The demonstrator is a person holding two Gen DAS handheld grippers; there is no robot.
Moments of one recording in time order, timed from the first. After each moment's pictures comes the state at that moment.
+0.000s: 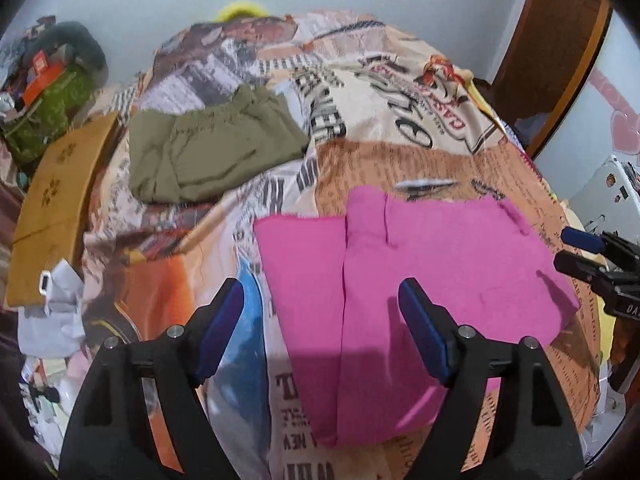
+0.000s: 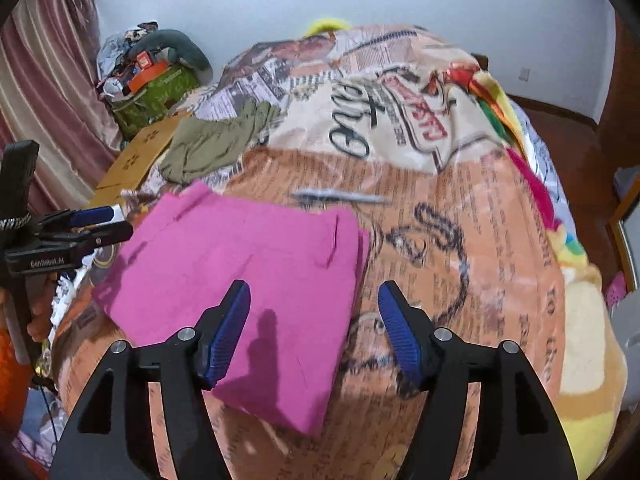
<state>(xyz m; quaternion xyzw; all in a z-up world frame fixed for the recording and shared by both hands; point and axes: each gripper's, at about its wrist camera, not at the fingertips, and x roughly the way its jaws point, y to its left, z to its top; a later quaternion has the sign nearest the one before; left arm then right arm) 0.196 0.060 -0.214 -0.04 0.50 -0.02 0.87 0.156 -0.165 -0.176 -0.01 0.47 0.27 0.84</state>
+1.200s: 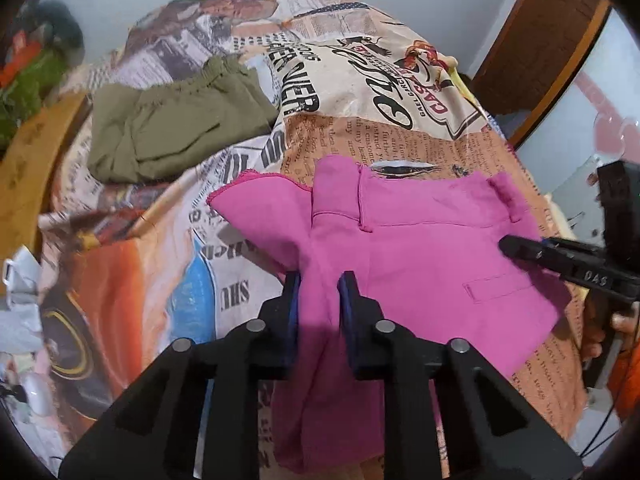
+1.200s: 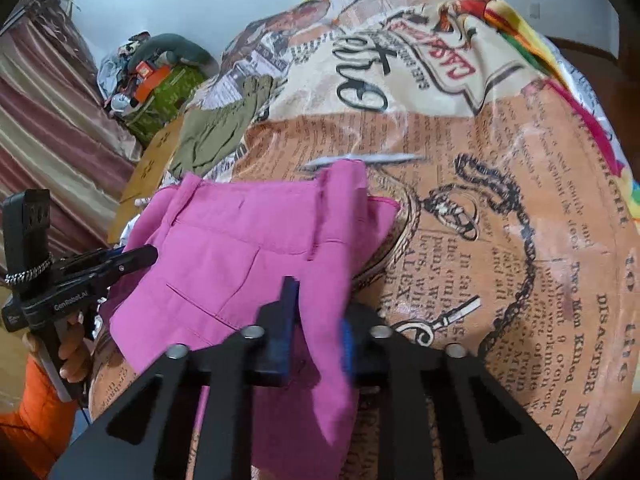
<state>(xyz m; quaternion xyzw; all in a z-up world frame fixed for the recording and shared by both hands) 0.204 0.046 -0.235 -0.06 0.51 -0.05 0.86 0.181 -0.161 -0.210 0.08 0.52 0.30 0.80</state>
